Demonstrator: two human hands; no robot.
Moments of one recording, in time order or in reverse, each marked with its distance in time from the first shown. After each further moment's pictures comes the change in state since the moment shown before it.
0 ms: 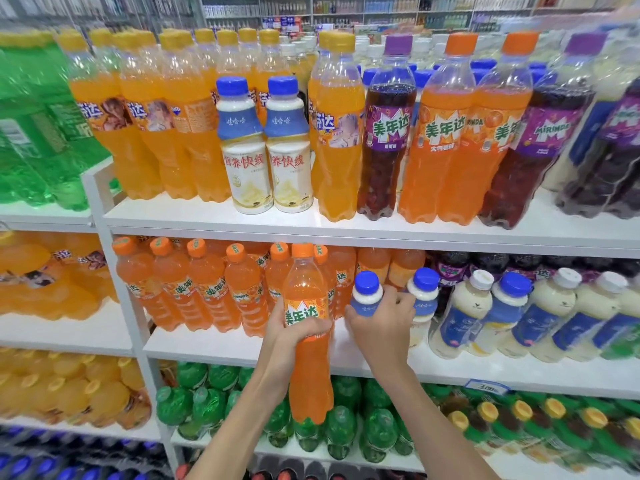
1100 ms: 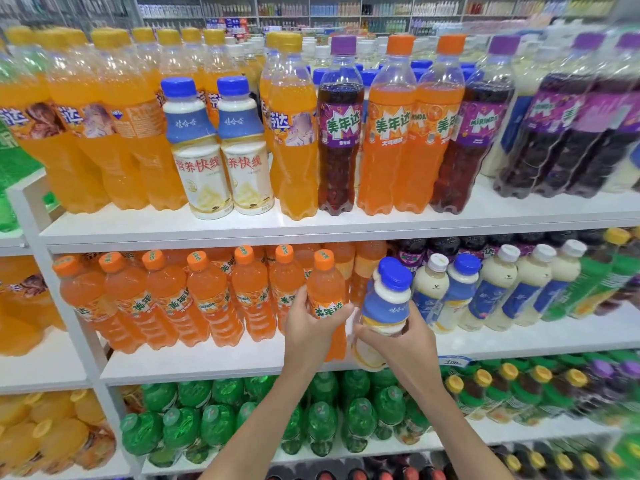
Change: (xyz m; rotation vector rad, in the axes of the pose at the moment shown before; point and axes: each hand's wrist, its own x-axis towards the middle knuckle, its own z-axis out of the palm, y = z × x) left_hand 0.035 -0.038 0.061 0.203 -0.015 0.148; right_hand -0.026 0.033 -0.098 0.543 -0.181 0.113
